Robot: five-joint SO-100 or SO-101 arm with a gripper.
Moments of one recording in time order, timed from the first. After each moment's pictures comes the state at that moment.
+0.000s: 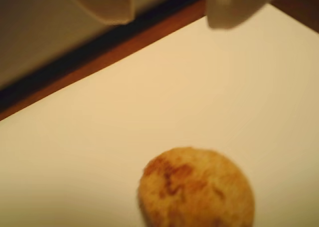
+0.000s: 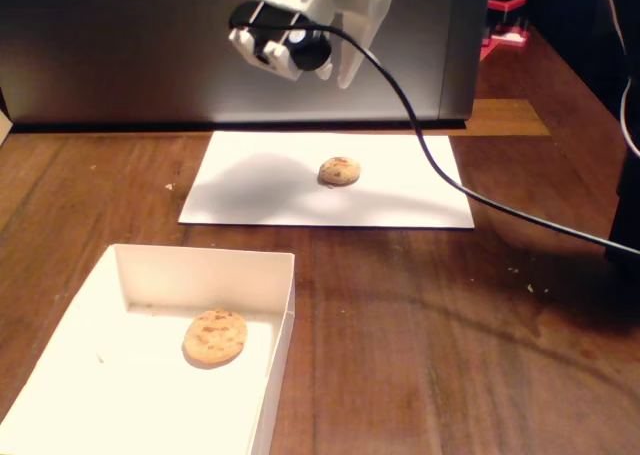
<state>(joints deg) 29.2 59.8 51.2 86.7 4.0</state>
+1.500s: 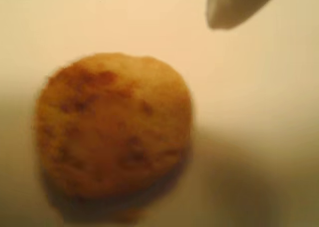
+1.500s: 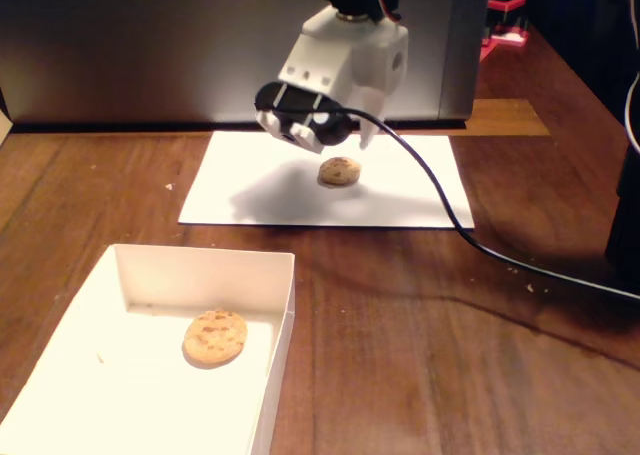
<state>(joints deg) 30.3 67.6 82.2 69.9 2.6</state>
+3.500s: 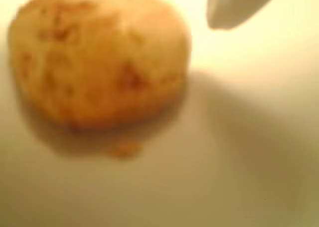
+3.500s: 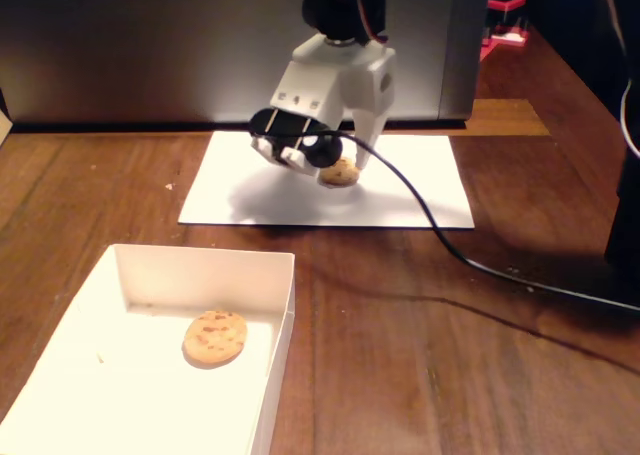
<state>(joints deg) 29.4 57.2 72.9 73.5 5.0</state>
